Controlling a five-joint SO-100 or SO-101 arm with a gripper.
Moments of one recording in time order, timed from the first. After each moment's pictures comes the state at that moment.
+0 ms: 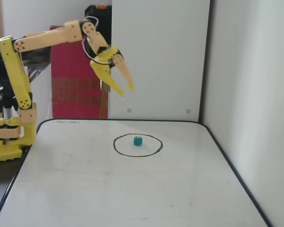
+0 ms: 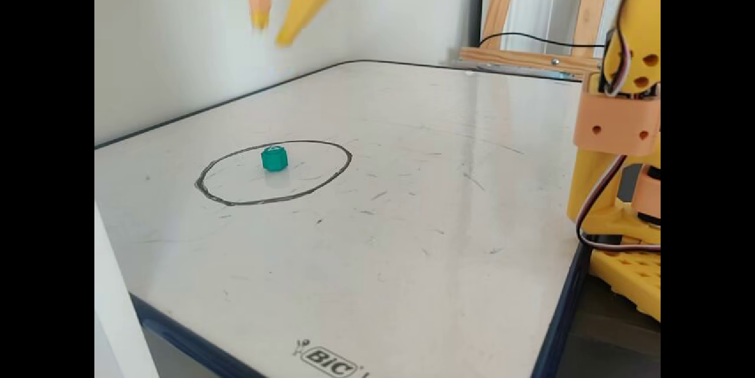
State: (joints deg) arm -9.4 116.5 93.3 69.4 5.7
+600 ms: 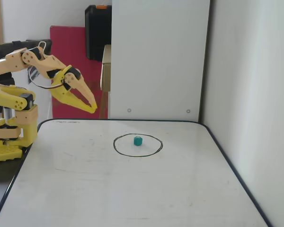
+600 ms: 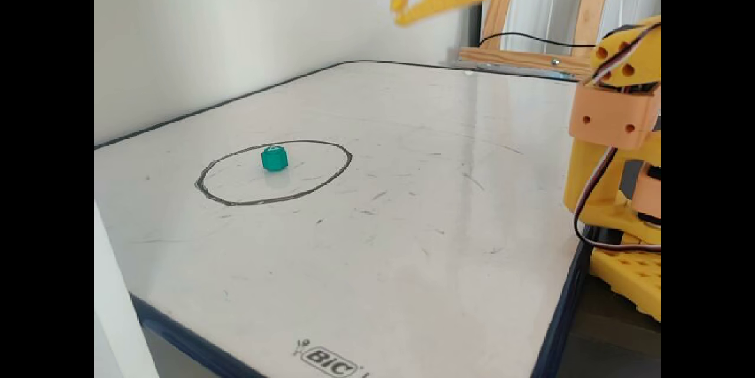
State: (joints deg) arm 4.6 173.4 149.4 56.6 0.2
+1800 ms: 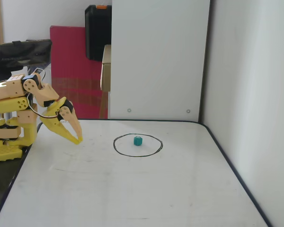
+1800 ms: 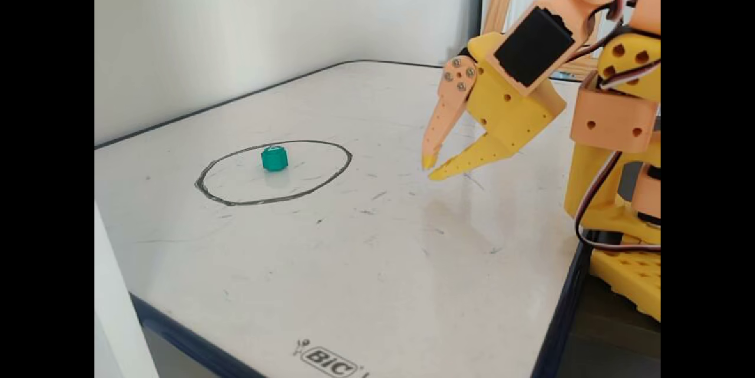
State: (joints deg) arm -3.1 193.4 176.0 62.8 0.7
